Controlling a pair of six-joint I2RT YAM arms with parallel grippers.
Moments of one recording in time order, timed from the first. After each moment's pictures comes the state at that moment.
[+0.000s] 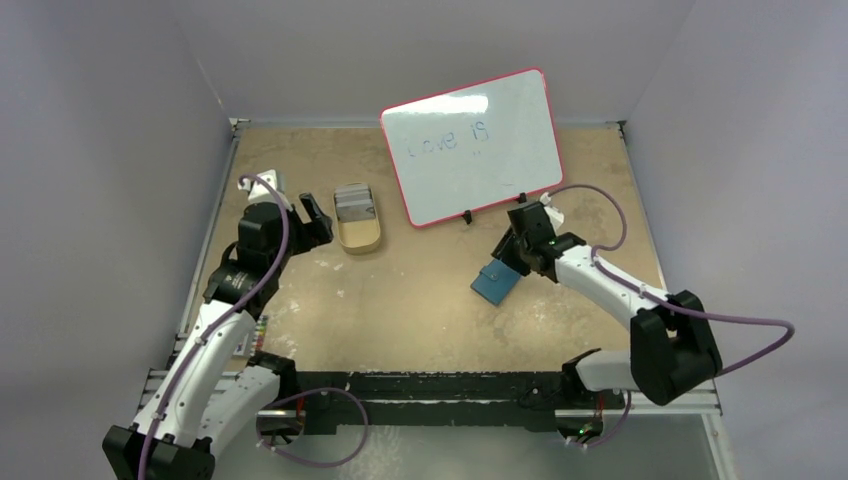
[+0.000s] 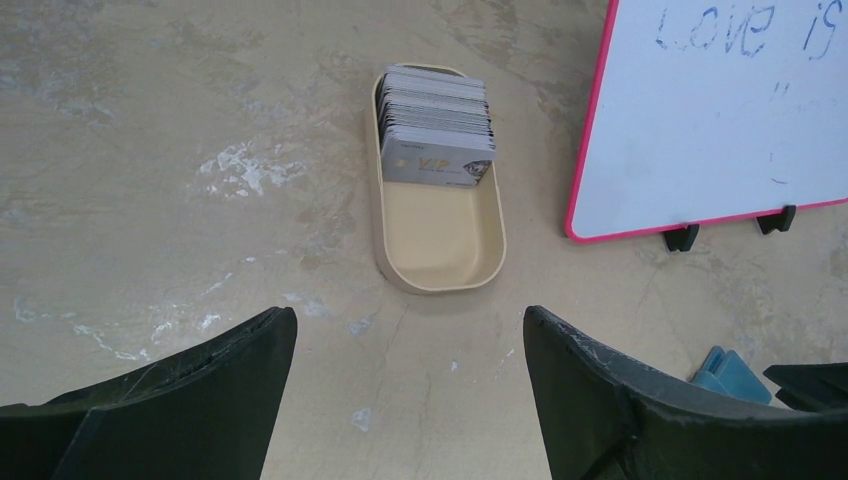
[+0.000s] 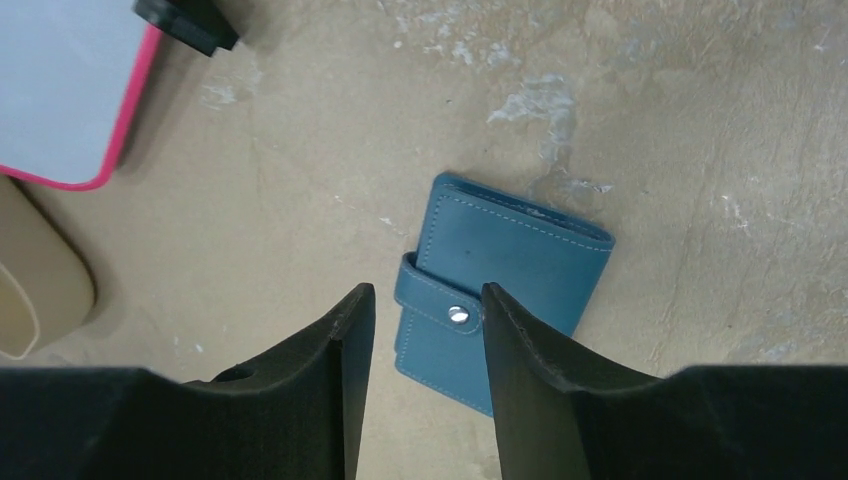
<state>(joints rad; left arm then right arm) -0.26 0.82 0.79 -0.44 -0.19 -0.47 0.44 1.33 0.80 -0.43 0.21 0.96</state>
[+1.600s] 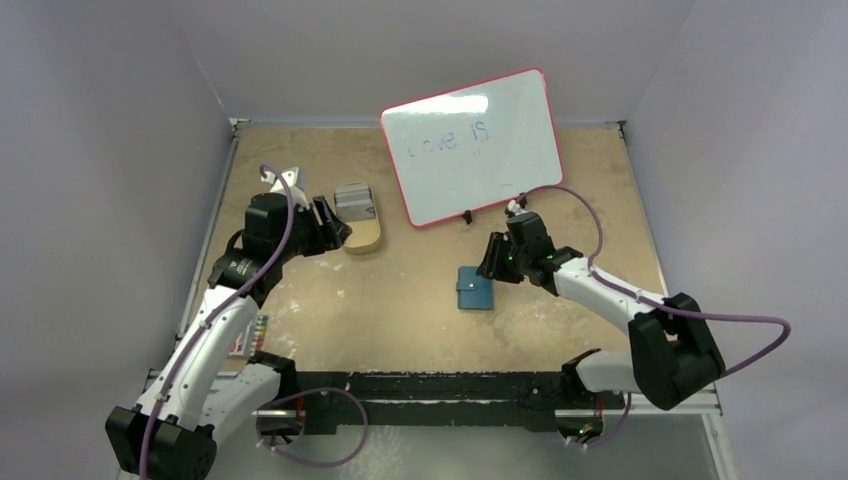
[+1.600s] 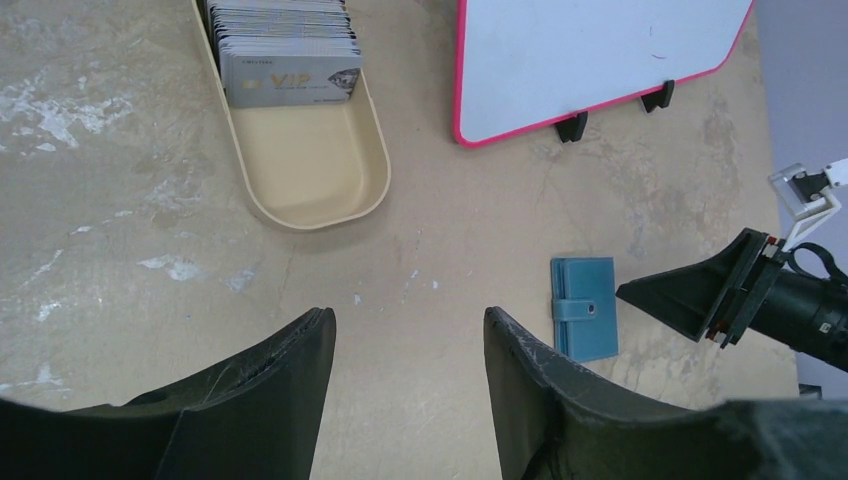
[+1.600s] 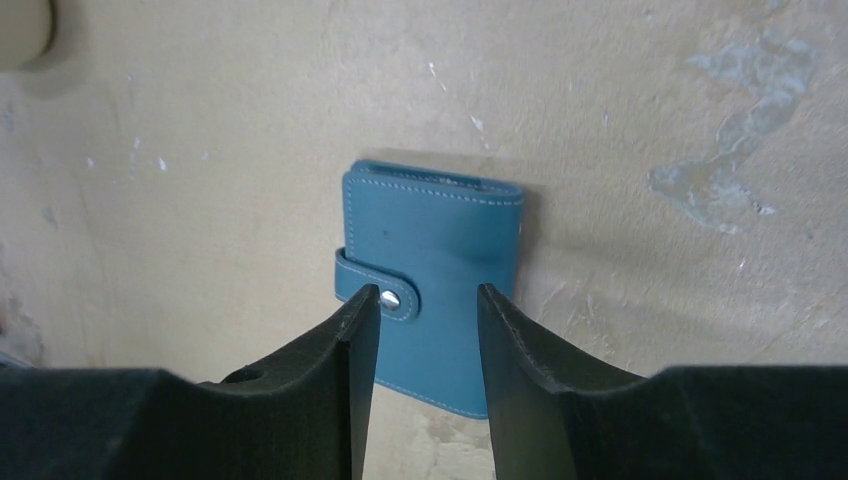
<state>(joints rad) -0.26 0.90 0.85 -0.48 0.12 -0.50 0.46 1.31 0.68 -0.26 -0.08 0.61</state>
